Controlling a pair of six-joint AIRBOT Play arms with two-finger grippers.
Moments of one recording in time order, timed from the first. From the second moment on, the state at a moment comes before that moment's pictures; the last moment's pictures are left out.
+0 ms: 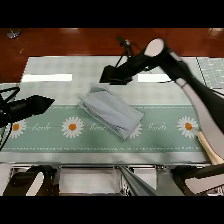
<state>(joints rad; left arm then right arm) 0.07 -0.55 0.71 0.96 -1.05 -1.50 0.38 -1.62 1.69 -0.88 1.27 1.53</state>
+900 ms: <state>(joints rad) 0.07 -0.55 0.70 0.96 -1.04 -1.50 0.42 -0.88 0.38 -0.98 0.52 2.06</state>
